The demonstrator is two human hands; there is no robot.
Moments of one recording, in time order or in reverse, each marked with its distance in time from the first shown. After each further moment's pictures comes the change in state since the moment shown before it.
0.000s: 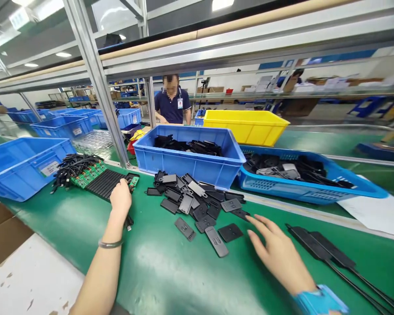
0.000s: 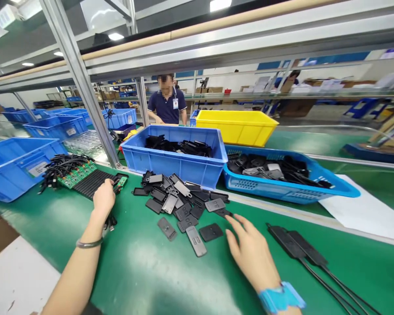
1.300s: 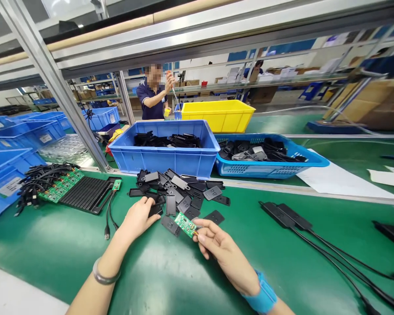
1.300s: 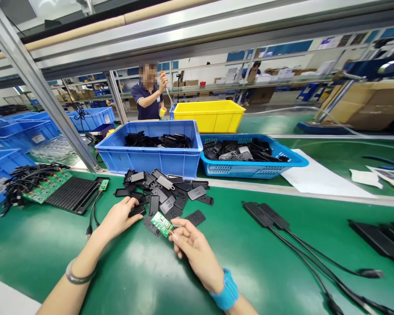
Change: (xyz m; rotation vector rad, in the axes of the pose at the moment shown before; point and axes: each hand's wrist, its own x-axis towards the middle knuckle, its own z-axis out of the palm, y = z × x) left_hand -0.059 0.066 0.006 -0.227 -0.292 0.776; right_hand -0.026 -0.109 -0.004 1.502 -0.355 0.548
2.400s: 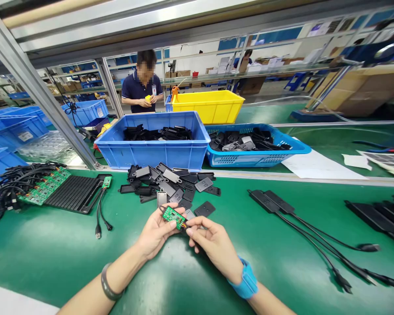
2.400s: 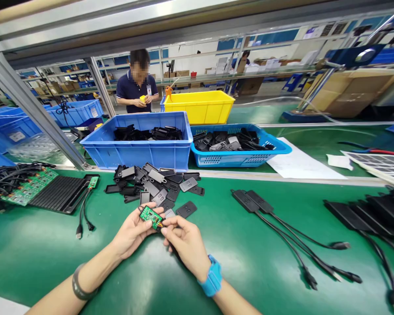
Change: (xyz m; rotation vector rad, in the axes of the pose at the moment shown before) left_hand -0.020 0.078 0.032 -2.011 -0.217 -0.179; right_hand 0.002 0.013 0.001 -0.086 0.068 -0.008
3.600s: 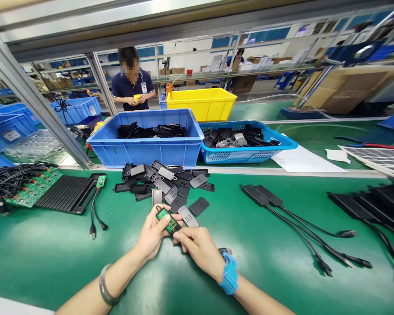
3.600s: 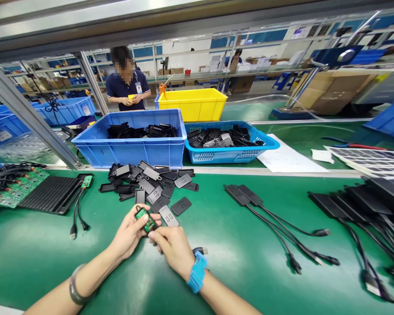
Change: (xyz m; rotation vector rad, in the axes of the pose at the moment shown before) left_hand -0.002 -0.012 0.006 0.152 0.134 0.002; right_hand -0.003 0.016 0.010 -0.548 -0.080 -0.120
